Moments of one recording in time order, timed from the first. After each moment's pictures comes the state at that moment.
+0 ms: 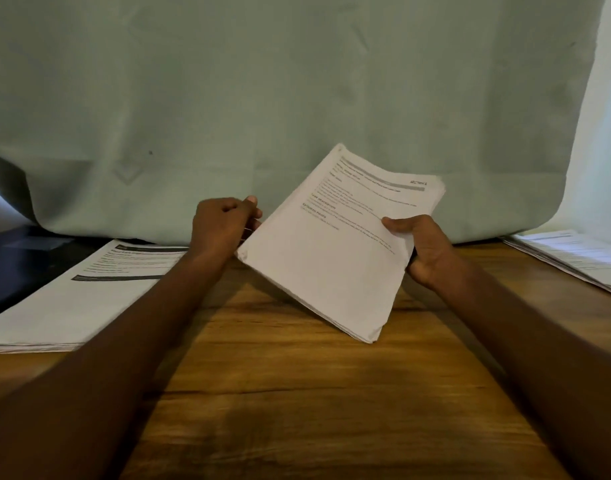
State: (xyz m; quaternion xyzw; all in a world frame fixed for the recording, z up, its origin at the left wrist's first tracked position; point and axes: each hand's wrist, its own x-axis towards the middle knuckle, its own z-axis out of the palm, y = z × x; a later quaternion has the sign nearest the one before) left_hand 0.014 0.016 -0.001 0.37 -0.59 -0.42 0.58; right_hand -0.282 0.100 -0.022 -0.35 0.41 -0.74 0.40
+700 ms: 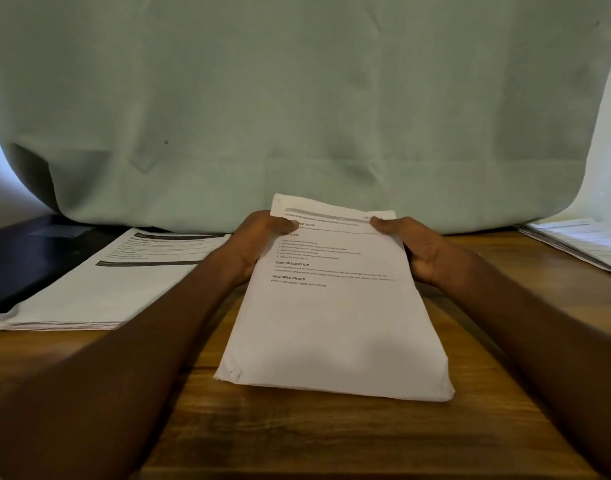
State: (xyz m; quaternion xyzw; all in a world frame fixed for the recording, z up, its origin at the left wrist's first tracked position) left_hand 0.003 0.024 -0.022 0.31 -0.59 -0.62 0.41; right_hand -0.243 0.113 -0.022 -0.38 0.50 -0.60 0.50
